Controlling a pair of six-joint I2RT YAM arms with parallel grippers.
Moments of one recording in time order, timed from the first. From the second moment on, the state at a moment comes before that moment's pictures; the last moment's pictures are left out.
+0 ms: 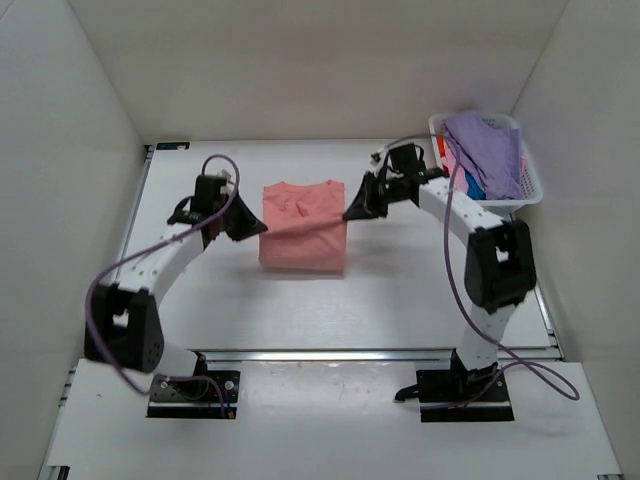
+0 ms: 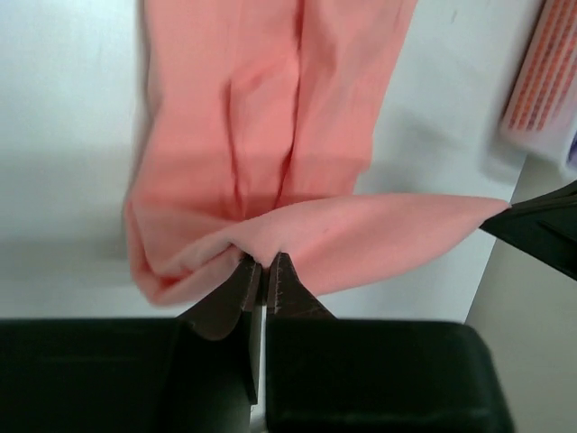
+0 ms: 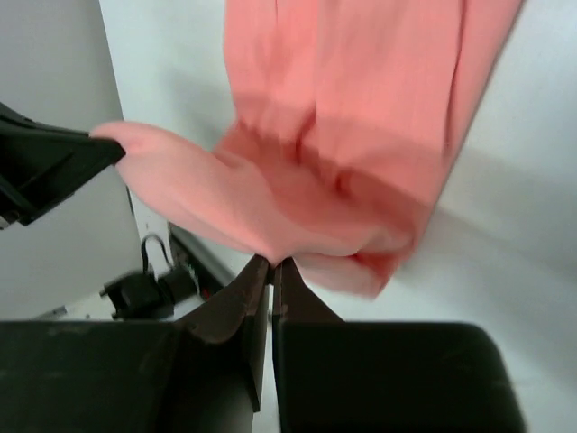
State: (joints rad) left arm -0.23 1.34 0.94 -0.40 0.26 -0.77; right arm 0.33 1.76 1.34 -0.50 -0.68 0.59
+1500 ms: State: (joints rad) left arm -0.14 2.08 1.48 -0.21 0.20 -0.53; right arm 0.16 1.53 1.66 -0.74 -0.24 0.23
